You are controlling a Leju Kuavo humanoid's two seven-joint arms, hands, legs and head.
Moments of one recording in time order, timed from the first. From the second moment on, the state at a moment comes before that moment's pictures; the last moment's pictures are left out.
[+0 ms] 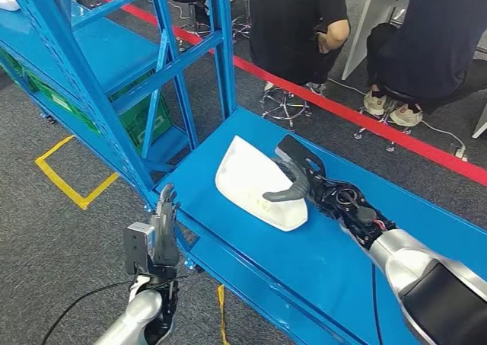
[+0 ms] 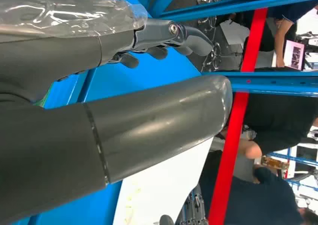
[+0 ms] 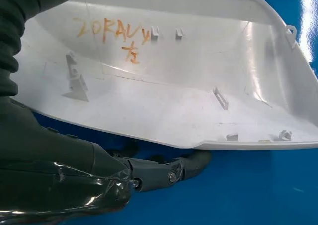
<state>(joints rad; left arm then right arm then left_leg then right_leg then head) -0.16 0.03 -0.67 -1.33 0.35 0.50 -0.58 -0.90 0.00 0.91 -0.41 -0.36 0.29 0.02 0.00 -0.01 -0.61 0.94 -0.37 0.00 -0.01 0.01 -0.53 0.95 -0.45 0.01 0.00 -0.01</state>
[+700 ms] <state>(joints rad) -0.17 0.02 -0.67 -1.31 0.36 0.46 -0.61 -0.89 0.00 0.92 -0.39 -0.32 0.27 0.01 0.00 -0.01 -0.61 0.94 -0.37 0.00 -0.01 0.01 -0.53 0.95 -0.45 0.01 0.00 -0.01</state>
